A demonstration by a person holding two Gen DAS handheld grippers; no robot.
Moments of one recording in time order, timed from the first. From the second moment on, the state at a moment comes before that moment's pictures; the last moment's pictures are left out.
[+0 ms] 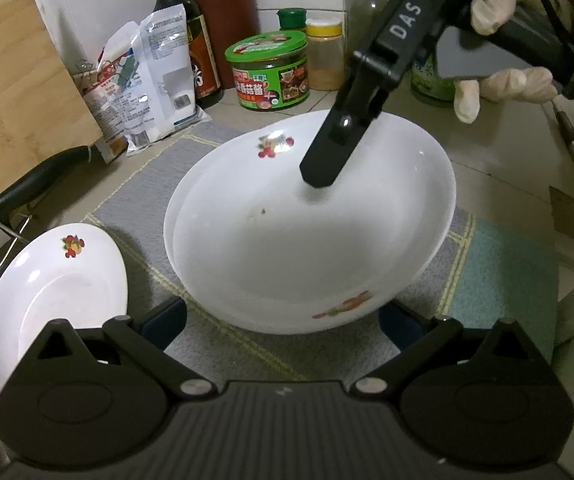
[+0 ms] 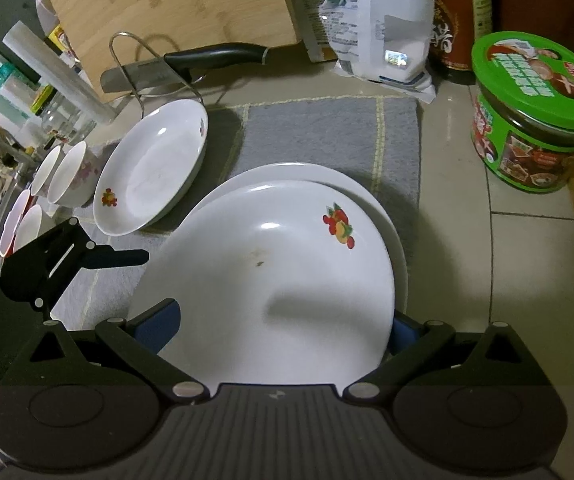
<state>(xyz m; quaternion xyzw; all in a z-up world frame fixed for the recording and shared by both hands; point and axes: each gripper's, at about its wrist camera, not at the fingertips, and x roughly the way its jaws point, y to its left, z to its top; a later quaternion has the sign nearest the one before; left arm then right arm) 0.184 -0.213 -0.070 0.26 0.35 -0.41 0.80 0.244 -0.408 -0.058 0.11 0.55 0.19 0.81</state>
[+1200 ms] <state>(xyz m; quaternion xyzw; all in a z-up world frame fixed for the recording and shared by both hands) 0.158 -0.194 -0.054 0.21 0.31 -0.38 0.85 0.212 -0.401 -0.043 0.06 0.53 0.15 0.83</state>
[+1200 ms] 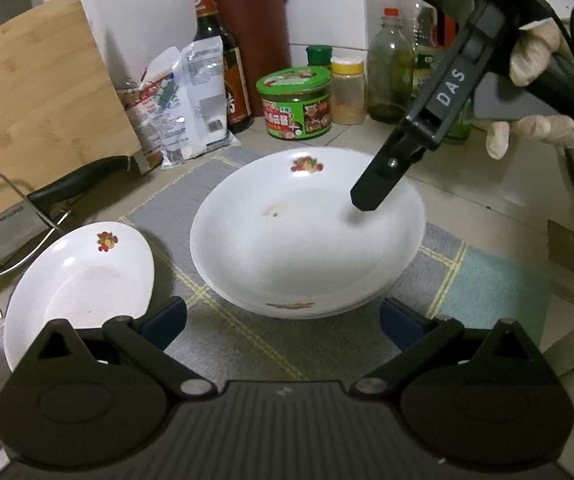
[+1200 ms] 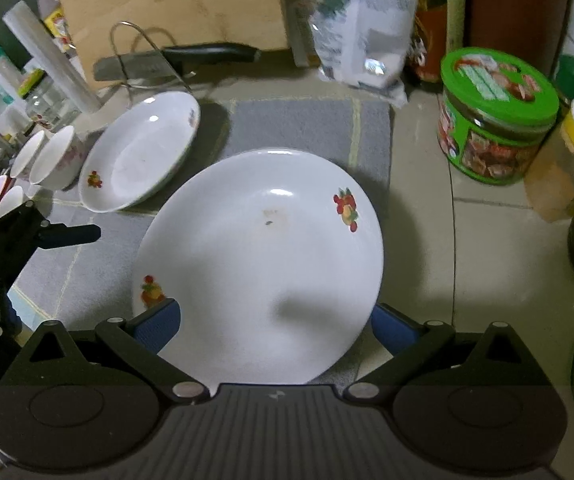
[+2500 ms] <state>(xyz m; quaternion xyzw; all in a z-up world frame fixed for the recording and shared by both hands) 0.174 -0.076 -0.084 0.06 0.34 -0.18 0.92 0.190 -0.296 -0.043 -0.03 0.41 0.13 0.90</state>
